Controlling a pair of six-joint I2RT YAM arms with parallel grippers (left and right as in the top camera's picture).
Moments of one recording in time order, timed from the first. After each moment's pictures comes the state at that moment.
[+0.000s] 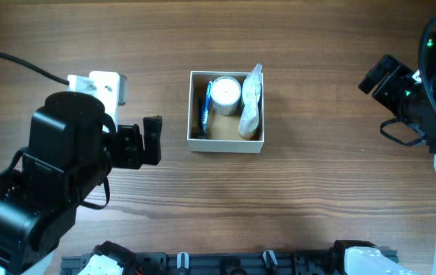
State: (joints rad) left arm -0.45 1.08 1.65 -1.33 -0.15 -0.30; right arm -0.05 1.31 1.67 -1.30 0.13 0.56
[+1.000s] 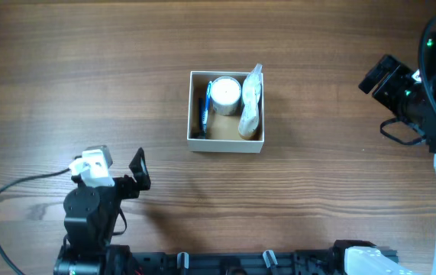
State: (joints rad) left arm -0.06 0.27 0.32 -0.46 -0.01 -0.26; right arm -0.05 1.31 1.67 -1.30 0.13 0.56
